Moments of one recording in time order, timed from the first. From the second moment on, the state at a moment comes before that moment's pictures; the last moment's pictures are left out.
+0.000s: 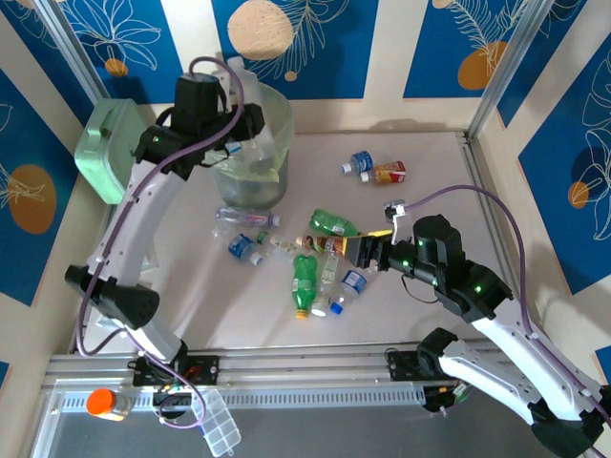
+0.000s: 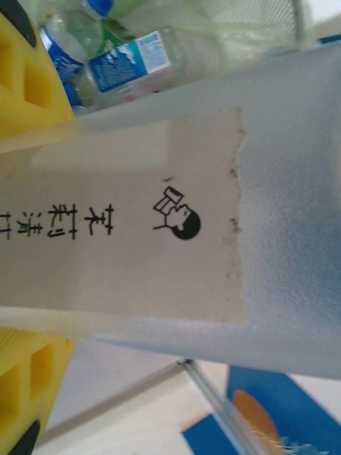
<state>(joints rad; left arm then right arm) -0.41 1.68 2.06 -0.84 0.02 -0.45 0.66 0.70 0.88 -0.61 -0.14 0.52</state>
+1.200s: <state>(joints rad) -0.23 2.16 2.17 -0.76 0.26 -0.75 0.66 0.84 0.88 -0.61 -0.12 0.54</state>
